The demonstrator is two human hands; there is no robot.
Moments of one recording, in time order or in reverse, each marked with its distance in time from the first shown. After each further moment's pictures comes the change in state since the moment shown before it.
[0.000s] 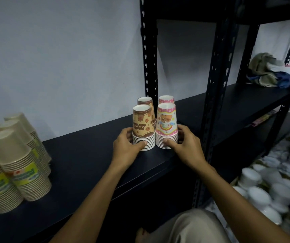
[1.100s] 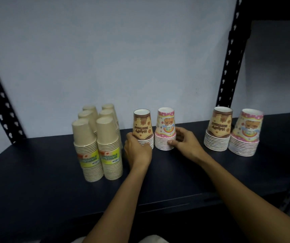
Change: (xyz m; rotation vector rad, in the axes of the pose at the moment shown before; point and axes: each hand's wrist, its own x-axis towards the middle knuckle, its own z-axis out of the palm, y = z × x) left_hand 0.002 -0.038 -0.115 0.218 0.642 -0.361; right_hand 0.049 -0.080 0.163 0.251 -0.567 -0.092
